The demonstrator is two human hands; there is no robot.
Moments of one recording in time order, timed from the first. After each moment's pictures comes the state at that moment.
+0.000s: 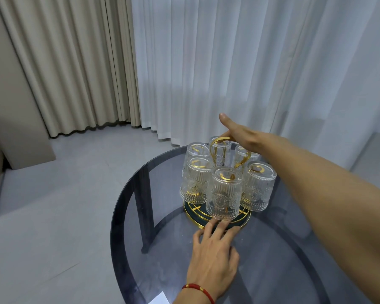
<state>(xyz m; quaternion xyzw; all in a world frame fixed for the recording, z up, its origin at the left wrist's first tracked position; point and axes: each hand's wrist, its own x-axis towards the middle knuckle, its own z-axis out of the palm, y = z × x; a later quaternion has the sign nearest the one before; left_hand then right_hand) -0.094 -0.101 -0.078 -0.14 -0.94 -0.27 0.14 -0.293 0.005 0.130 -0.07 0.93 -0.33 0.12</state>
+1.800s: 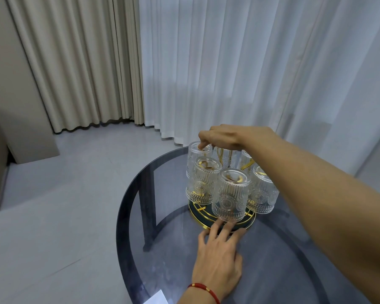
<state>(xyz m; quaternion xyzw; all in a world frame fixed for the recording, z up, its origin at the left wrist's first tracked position) -0.096 -0.103 -0.078 -0.15 -0.95 -0.25 0.14 -0.263 -0.055 0.158 -0.22 0.96 -0.12 0.11</state>
